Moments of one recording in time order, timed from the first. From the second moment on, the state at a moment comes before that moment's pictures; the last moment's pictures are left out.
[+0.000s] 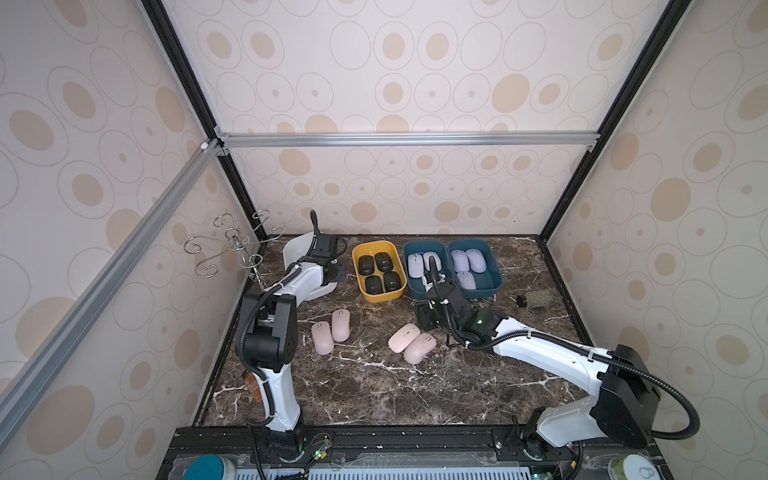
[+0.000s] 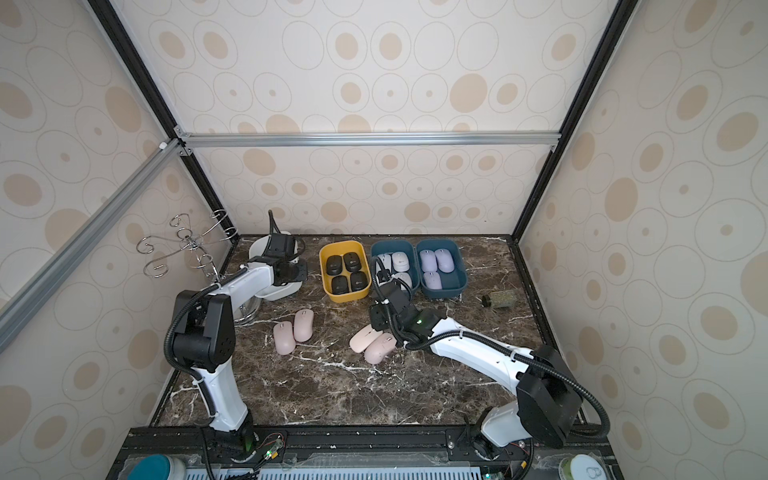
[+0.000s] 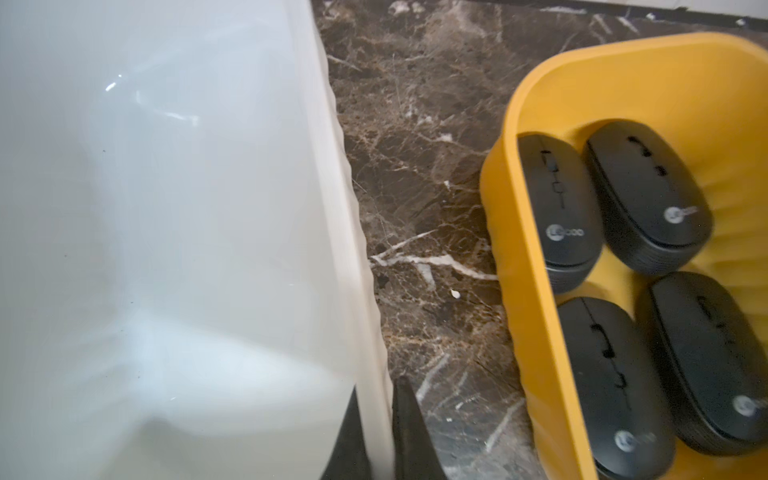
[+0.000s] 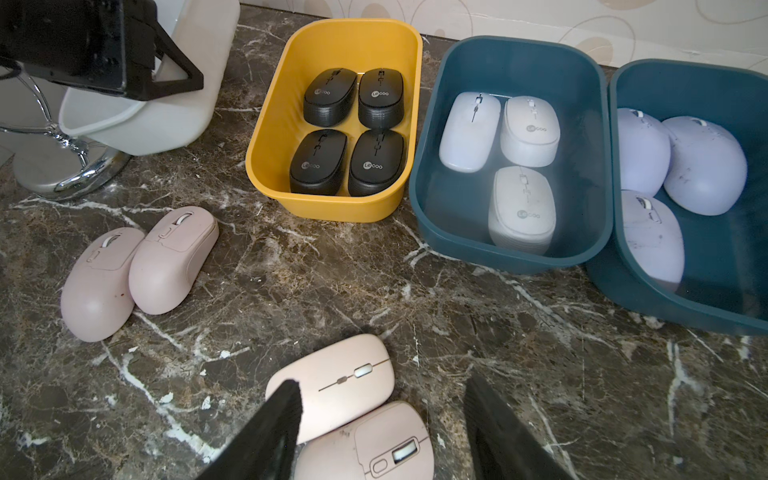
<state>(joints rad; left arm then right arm) -0.18 1.89 1.41 -0.42 -0.12 -0.20 0.83 1.43 1.02 -0.30 0.32 0.37</state>
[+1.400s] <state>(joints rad) -1.13 1.24 0.76 -0.56 -0.27 -1.13 0.81 1.25 0.93 -0.40 0.43 0.35</state>
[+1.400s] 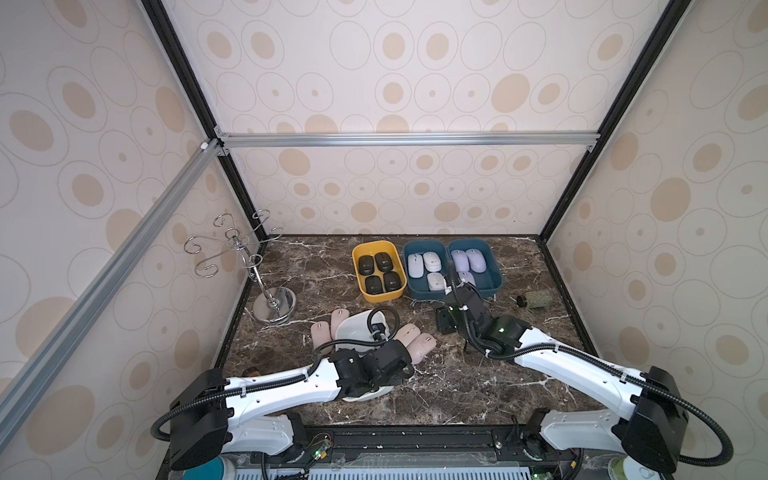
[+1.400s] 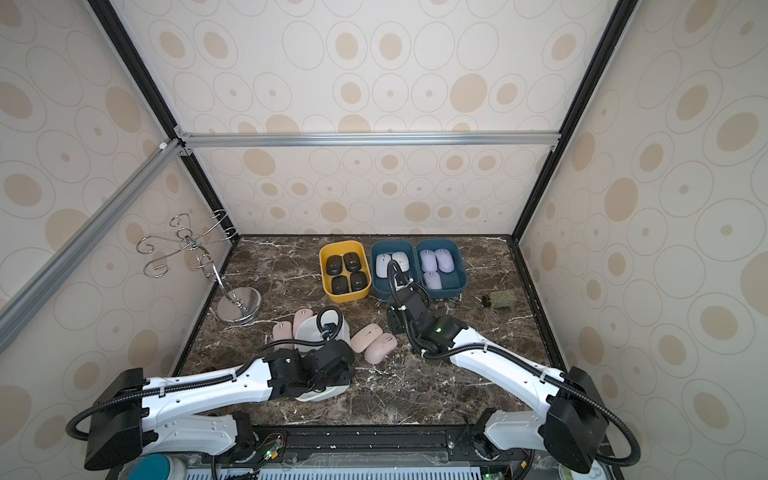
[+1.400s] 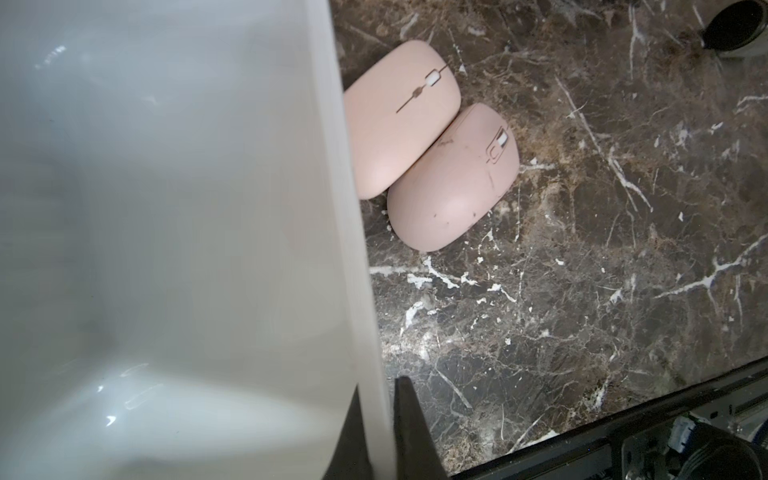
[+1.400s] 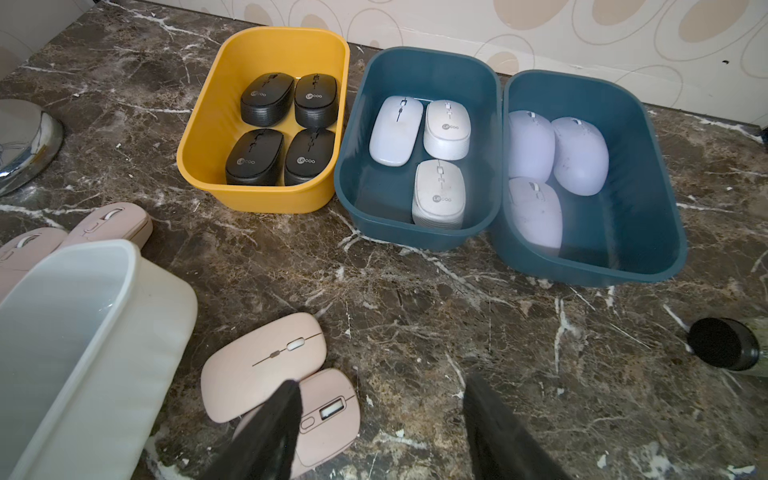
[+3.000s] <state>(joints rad) -0.68 1.20 1.10 -0.50 -0.30 -0.62 0.78 1.51 1.03 -0.62 0.21 0.61</state>
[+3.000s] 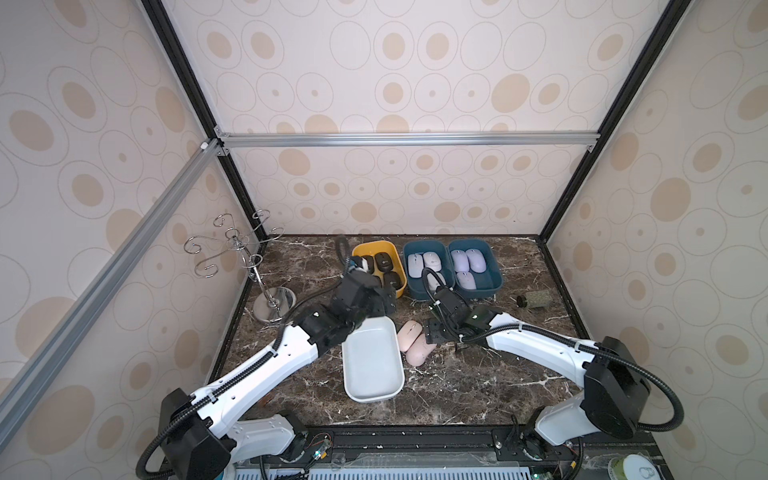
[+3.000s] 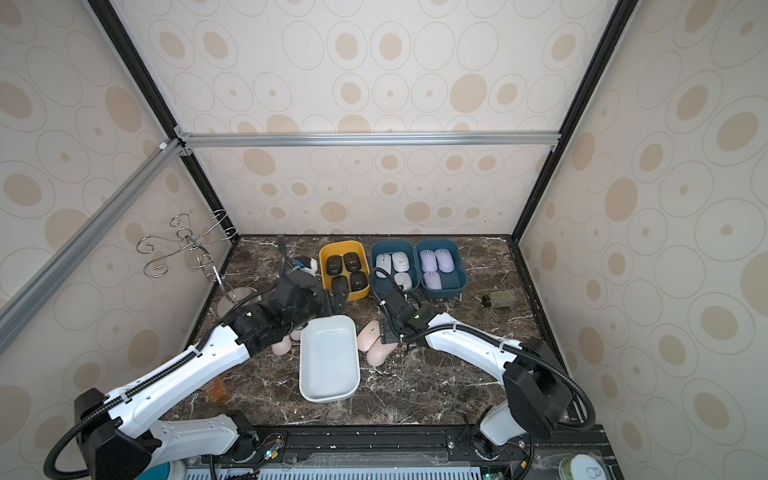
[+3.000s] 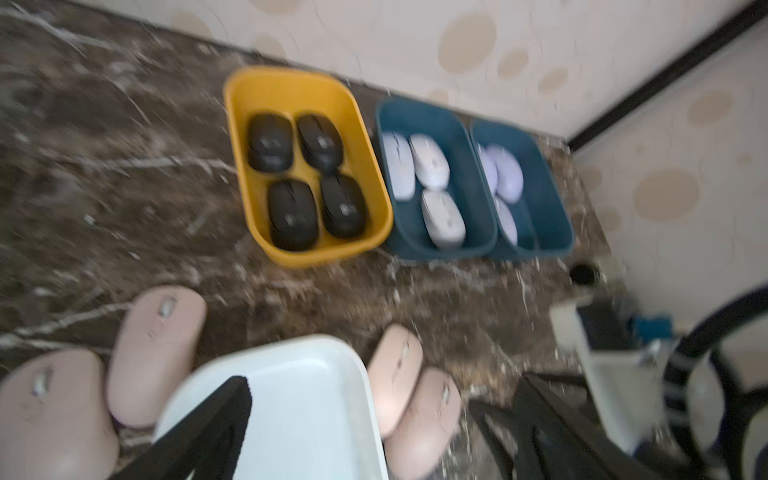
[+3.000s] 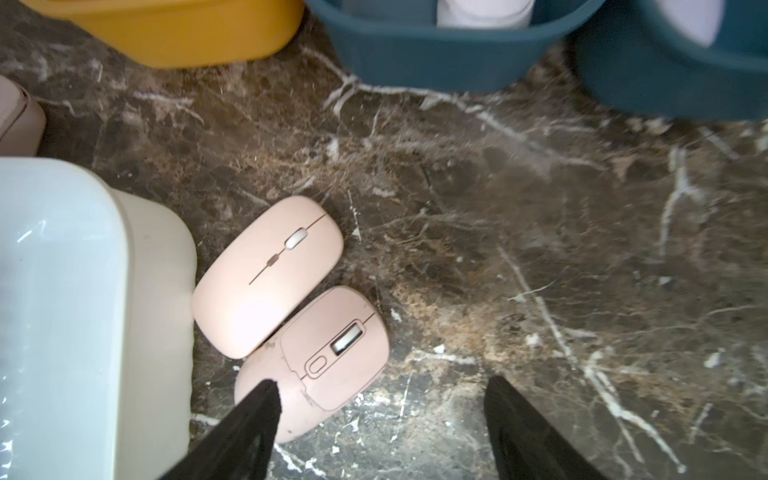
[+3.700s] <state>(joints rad) -0.29 1.23 0.94 -0.14 -0.03 -0.44 0.79 1.73 1.08 -0.60 0.04 0.80</state>
